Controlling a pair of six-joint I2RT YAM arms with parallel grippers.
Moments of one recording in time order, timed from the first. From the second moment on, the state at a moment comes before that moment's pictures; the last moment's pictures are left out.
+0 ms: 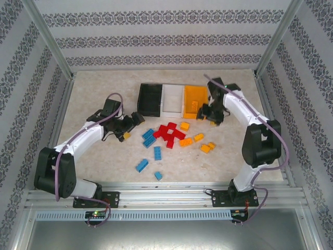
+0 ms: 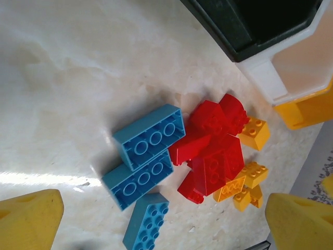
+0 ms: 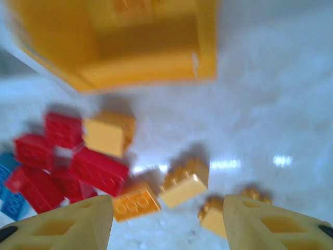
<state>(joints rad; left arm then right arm) -0.25 1.42 0.91 -0.49 0.42 -0.92 0.22 1.74 1.39 -1.12 -0.23 0.52</state>
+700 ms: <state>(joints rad) -0.31 1.51 0.98 -0.44 0.38 -0.93 0.25 1.72 1.08 -0.81 -0.38 1.04</state>
